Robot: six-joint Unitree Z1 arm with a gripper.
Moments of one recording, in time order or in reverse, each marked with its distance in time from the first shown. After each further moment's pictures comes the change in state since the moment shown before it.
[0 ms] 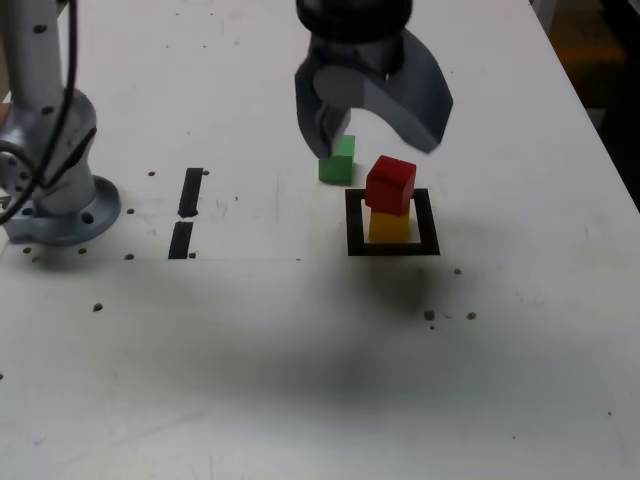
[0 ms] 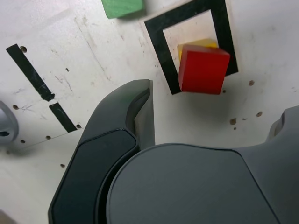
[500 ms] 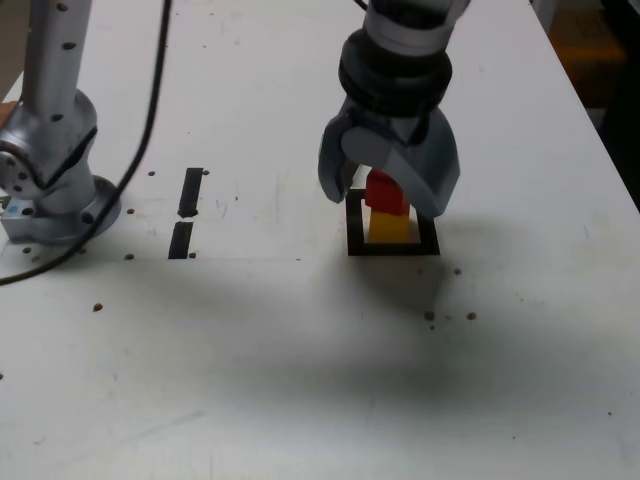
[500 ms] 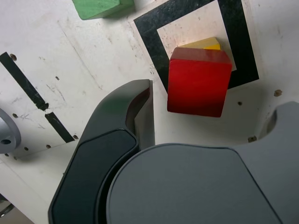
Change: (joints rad) arm -0.010 0.179 -0.041 0.022 0.010 0.040
